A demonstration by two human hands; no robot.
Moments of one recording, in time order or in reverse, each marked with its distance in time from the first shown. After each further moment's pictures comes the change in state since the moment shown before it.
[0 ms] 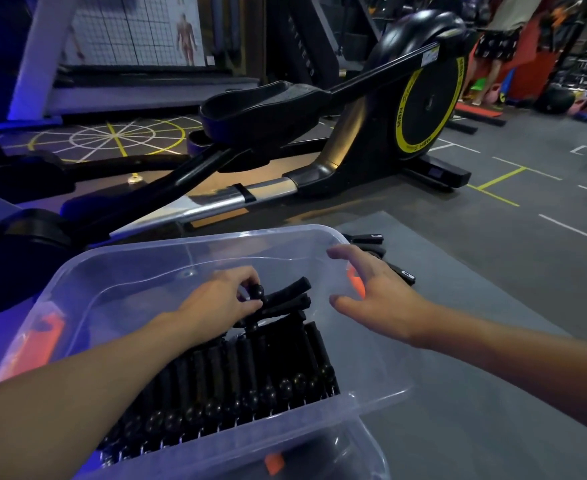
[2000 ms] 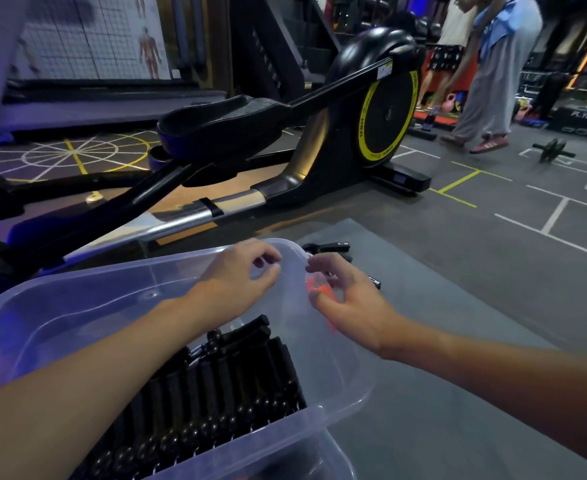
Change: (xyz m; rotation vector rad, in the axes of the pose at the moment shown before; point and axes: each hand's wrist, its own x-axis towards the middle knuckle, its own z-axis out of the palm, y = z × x) left_hand 0.037 0.093 0.005 -0.069 0.187 0.284; right_hand -0.004 0.024 -0.002 0.306 0.186 0.013
